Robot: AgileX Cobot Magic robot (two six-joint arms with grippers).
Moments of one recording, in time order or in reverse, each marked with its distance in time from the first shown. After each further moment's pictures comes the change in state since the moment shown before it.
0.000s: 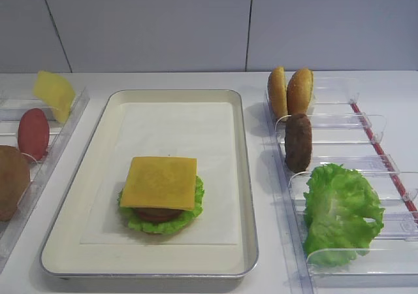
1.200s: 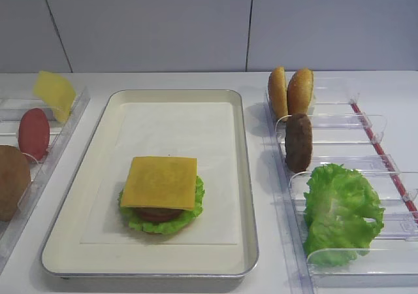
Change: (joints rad) left arm 0.000 0.000 0.000 0.000 0.002 0.000; right arm 0.000 0.000 0.000 0.000 0.000 0.000
